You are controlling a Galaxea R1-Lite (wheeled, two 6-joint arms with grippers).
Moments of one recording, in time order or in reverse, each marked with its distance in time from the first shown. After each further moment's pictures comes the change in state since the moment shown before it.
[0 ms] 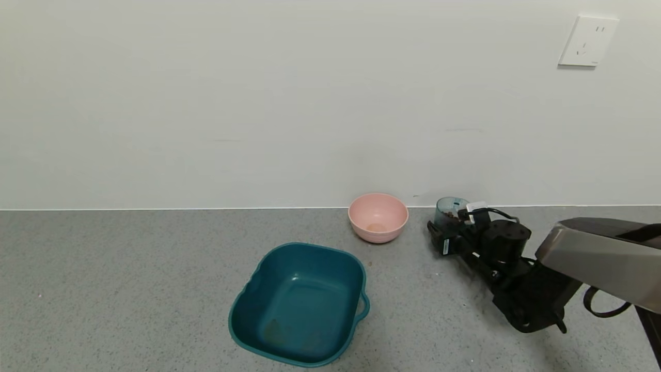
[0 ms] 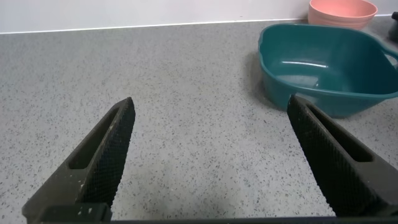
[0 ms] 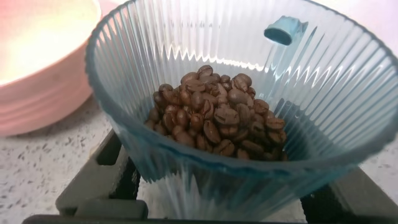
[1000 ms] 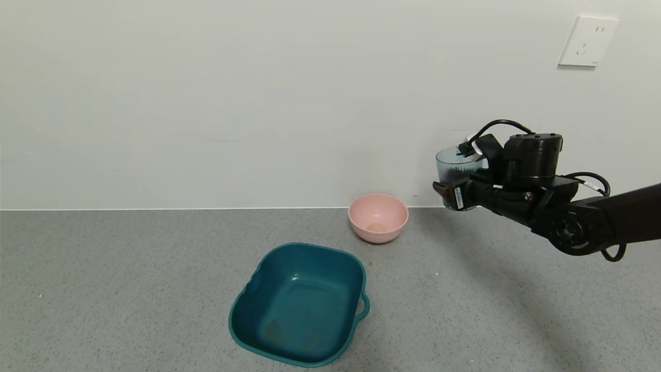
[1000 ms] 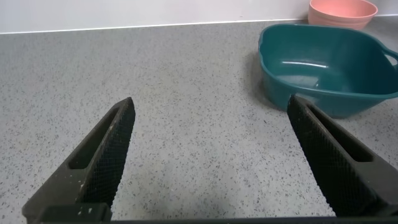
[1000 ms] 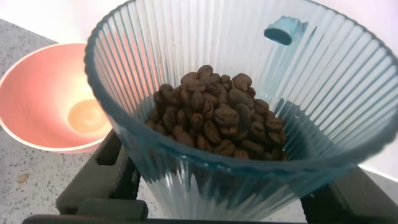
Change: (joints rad) left arm 0.000 0.000 0.000 0.000 0.000 0.000; right arm 0.036 -0.421 -0.277 0.860 -0.001 -0.179
